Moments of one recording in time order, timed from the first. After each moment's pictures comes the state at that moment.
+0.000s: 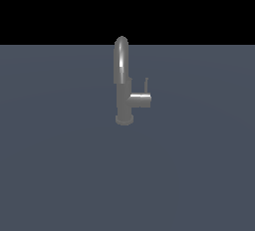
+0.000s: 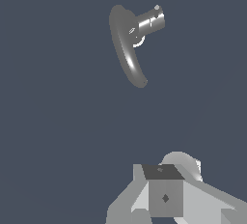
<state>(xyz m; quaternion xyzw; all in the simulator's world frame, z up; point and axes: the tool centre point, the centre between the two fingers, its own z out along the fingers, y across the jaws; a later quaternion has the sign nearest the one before) -0.149 -0.011 0.464 -0.97 0.16 0.12 0.14</state>
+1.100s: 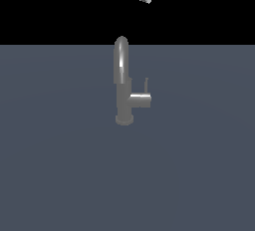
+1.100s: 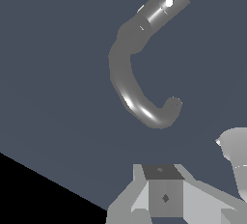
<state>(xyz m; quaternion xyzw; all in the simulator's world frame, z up) -0.032 -0.041 0.389 -0.86 0.31 0.28 0.29</state>
